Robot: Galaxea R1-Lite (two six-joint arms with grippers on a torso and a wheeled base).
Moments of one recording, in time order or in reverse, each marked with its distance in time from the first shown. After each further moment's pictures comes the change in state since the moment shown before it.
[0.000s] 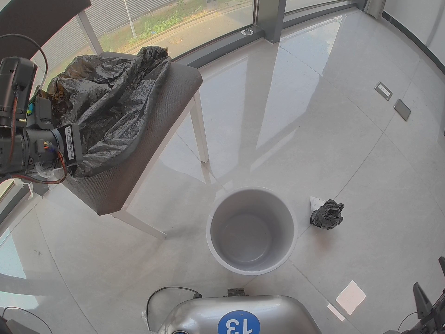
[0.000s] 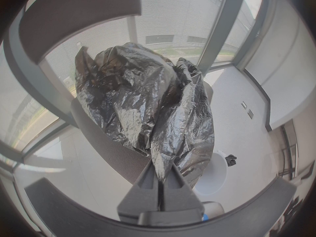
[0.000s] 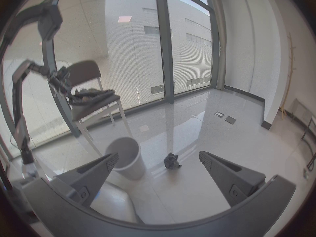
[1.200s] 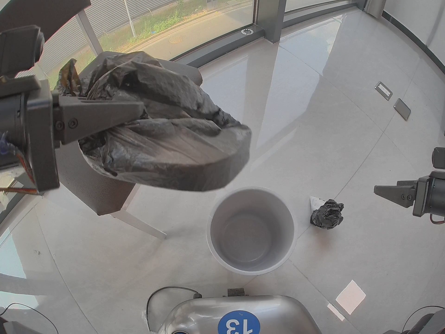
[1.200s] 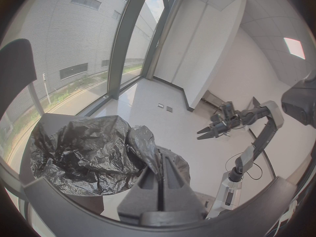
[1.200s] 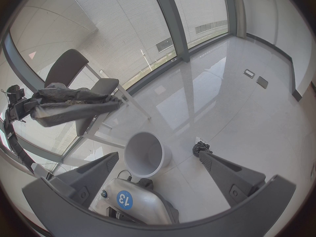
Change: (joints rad) left arm -0.459 -0.138 -0.091 -0.069 -0.267 0.393; right arm 0.140 1.120 -0.704 0.028 0.103 0.191
